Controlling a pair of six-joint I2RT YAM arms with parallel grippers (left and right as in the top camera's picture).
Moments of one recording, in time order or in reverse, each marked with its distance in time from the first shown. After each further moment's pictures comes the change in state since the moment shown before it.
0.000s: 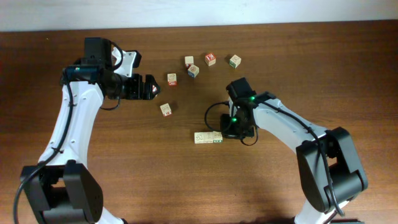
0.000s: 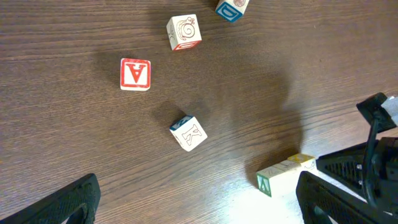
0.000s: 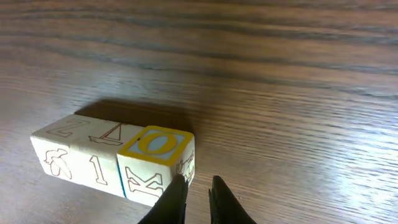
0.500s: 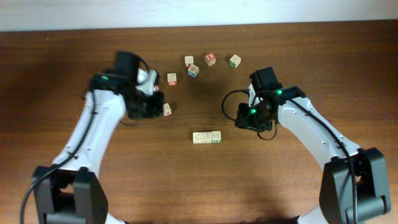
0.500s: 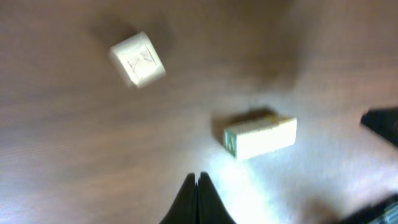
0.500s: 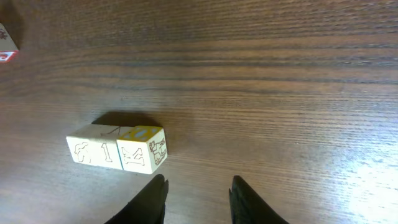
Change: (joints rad) left arm -0.163 -0.047 -0.153 -0.033 -0.044 -0.224; right arm -0.136 -0.153 0.002 -0.087 0.012 -0.015
